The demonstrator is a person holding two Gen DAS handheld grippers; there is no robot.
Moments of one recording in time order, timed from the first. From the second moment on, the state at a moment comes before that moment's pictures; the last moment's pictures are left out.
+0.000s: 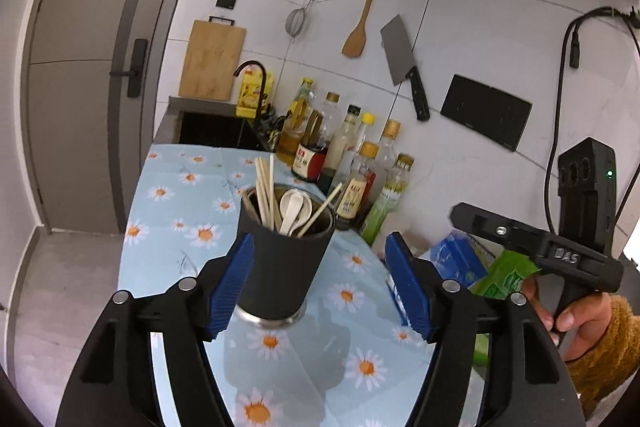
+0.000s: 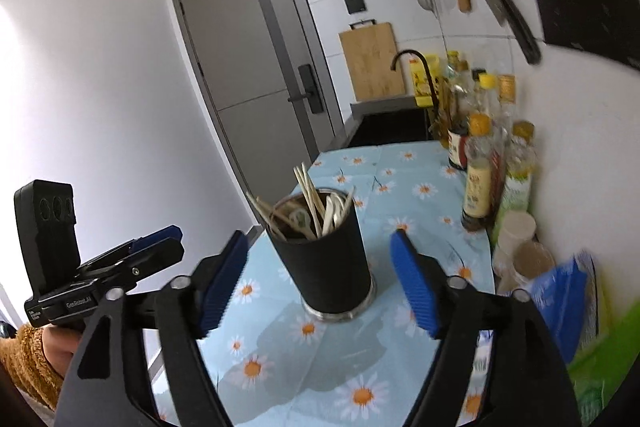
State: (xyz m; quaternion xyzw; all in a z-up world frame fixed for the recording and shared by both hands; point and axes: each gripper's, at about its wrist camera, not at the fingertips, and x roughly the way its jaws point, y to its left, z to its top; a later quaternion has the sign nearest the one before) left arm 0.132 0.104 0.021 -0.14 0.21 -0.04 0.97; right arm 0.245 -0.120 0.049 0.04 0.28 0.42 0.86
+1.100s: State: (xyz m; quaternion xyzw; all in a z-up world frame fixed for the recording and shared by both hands) left arm 0.025 0.034 -0.016 -0.10 0.28 0.04 0.95; right arm 0.122 -0.179 -0.004 -0.01 0.32 0.38 0.87
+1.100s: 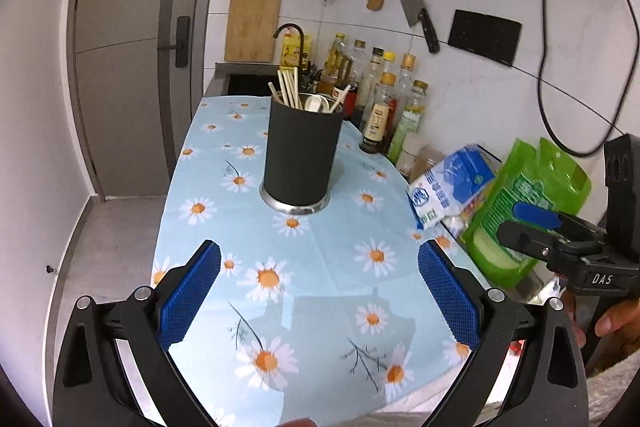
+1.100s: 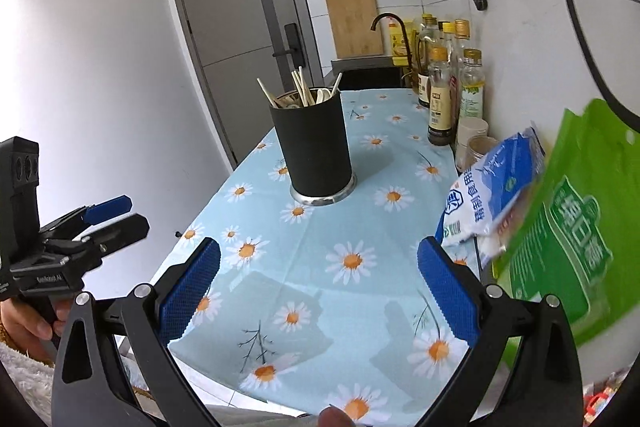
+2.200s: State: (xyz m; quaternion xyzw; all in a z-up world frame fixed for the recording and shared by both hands) left arm -0.012 0.030 -0.031 -0.10 0.31 0.00 0.94; right arm 0.066 -0.168 -0.019 -0.01 0.33 0.33 0.88
